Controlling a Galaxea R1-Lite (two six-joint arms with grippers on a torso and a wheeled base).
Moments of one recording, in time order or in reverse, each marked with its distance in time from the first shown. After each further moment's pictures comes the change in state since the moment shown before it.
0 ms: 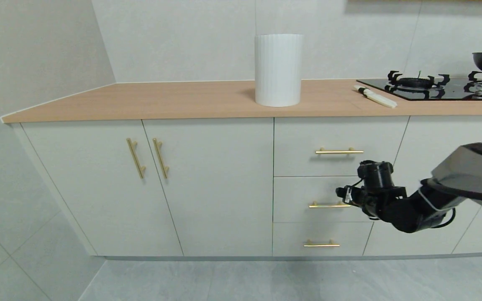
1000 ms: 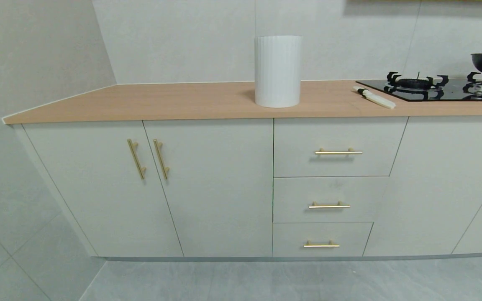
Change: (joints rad) left arm 0.000 0.000 0.000 0.000 0.000 0.000; right arm -0.098 -1.658 0.661 0.529 -0.003 -0.318
